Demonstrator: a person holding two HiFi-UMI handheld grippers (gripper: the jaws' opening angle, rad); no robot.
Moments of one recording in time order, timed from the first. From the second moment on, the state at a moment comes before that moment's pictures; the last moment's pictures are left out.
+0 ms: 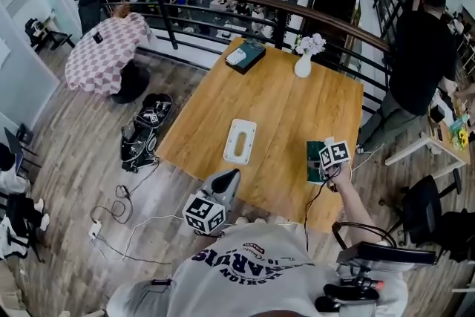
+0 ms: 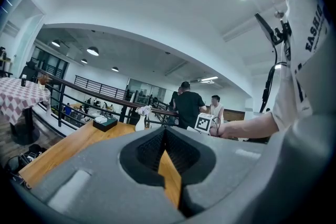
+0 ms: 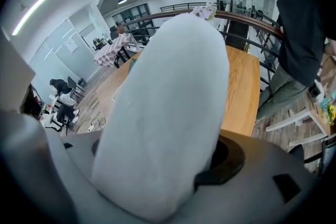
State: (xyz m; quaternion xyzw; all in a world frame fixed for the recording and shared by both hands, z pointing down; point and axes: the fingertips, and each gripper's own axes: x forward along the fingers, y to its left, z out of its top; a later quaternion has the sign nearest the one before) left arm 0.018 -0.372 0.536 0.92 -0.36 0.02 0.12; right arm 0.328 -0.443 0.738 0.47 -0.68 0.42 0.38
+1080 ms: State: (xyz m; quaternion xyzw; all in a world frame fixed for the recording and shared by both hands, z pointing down) left arm -0.042 -0.363 0.532 0.89 -0.44 0.02 0.13; right arm 0.194 -0.500 0.719 0.39 -0.71 0.49 0.32
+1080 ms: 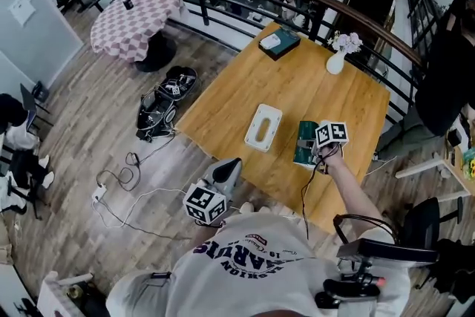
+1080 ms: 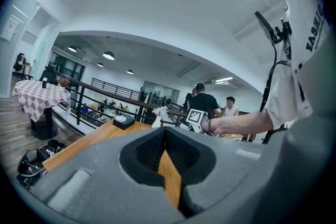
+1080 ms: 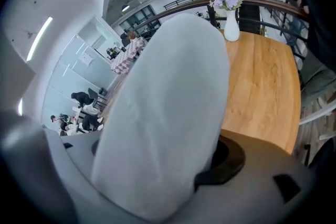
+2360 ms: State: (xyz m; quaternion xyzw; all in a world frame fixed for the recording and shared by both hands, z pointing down) left arm -0.093 -0.339 0.545 0.85 -0.50 0.01 0.15; right arm 0.025 -0.584 0.690 0.35 -0.72 0.55 0.23
